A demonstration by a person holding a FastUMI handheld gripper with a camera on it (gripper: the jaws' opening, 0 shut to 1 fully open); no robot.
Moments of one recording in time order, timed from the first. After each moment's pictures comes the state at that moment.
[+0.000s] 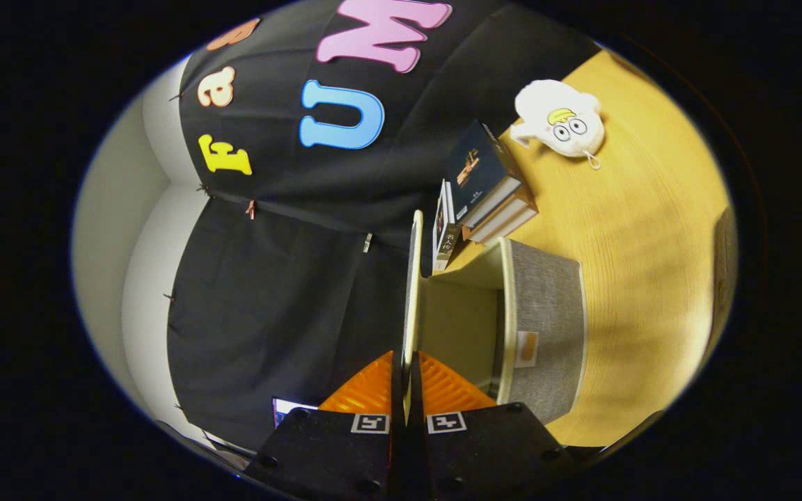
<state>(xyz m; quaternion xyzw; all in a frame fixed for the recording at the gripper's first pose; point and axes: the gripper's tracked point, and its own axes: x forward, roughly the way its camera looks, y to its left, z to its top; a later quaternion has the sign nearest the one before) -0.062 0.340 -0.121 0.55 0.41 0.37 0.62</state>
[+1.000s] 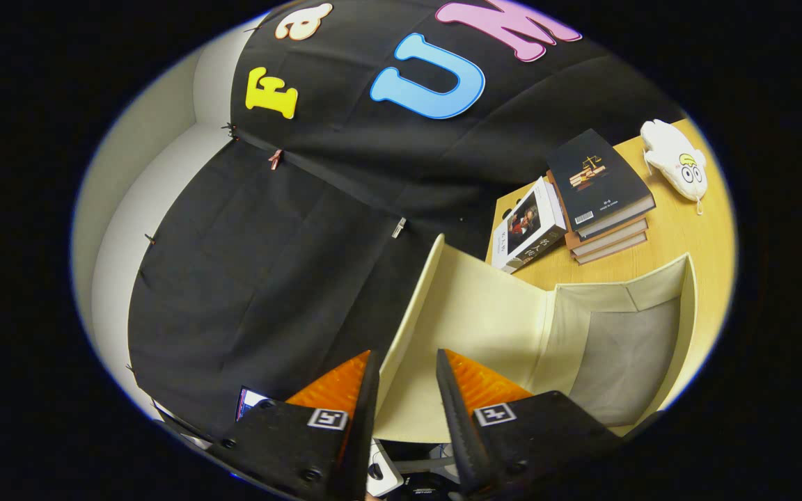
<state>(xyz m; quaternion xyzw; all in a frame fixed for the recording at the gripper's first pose) -0.052 0.498 0.001 0.49 0.37 0.41 0.67</state>
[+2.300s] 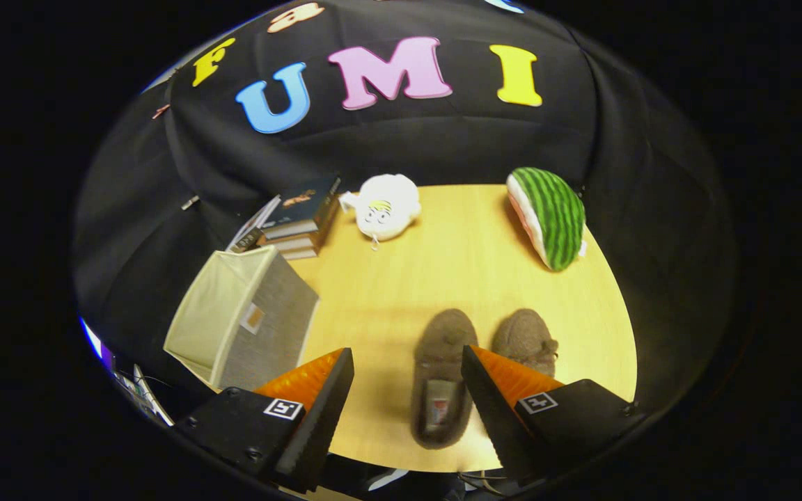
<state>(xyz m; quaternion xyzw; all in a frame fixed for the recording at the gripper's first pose) -0.104 0.112 -0.292 0.17 0.44 0.12 0.87</state>
